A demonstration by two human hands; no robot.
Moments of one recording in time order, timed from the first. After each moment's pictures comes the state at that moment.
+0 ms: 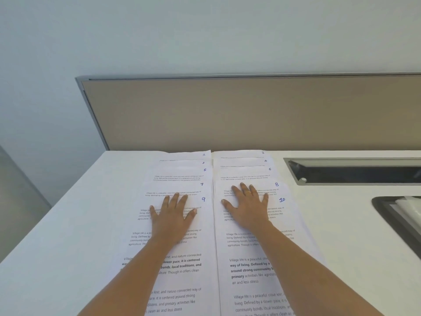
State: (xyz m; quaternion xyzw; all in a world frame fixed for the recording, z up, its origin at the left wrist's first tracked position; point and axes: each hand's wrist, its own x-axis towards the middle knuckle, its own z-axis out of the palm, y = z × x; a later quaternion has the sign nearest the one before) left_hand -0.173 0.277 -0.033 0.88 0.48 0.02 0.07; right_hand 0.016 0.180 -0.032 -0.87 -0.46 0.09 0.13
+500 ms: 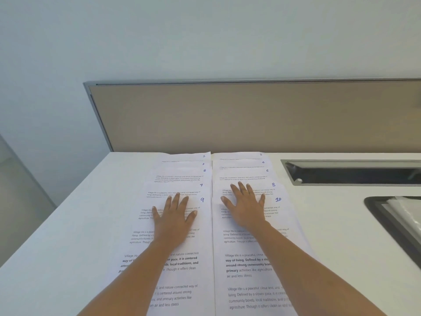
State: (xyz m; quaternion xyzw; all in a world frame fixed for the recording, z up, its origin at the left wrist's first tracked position) left_hand -0.178 0.254 -0.023 0.87 0.48 0.03 0.09; right_hand 0.005 0.167 -0.019 -0.86 -0.47 0.09 0.17
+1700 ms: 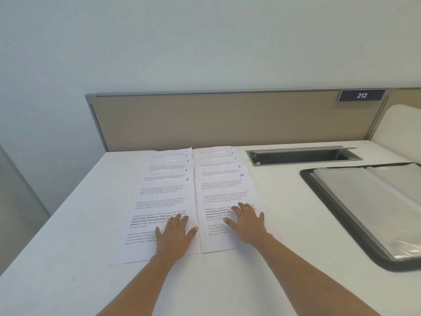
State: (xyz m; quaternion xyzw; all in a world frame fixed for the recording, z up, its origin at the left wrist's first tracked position) left_hand -0.255 0.094 -0.001 0.88 0.44 -0.01 0.15; right_hand -0.073 -0.014 -0.003 -0.88 -0.44 0.12 0.12
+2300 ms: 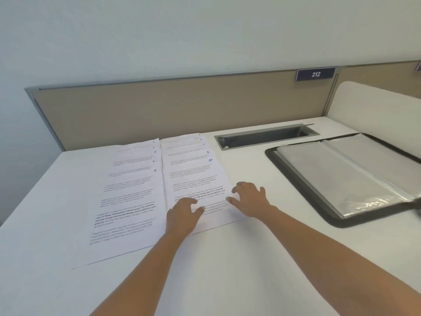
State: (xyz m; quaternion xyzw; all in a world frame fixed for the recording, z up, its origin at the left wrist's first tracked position) left_hand -0.190 0.039 0.016 0.87 0.37 0.11 0.31; right_hand -0.028 -0.082 0.019 -0.90 -0.41 0.08 0.09
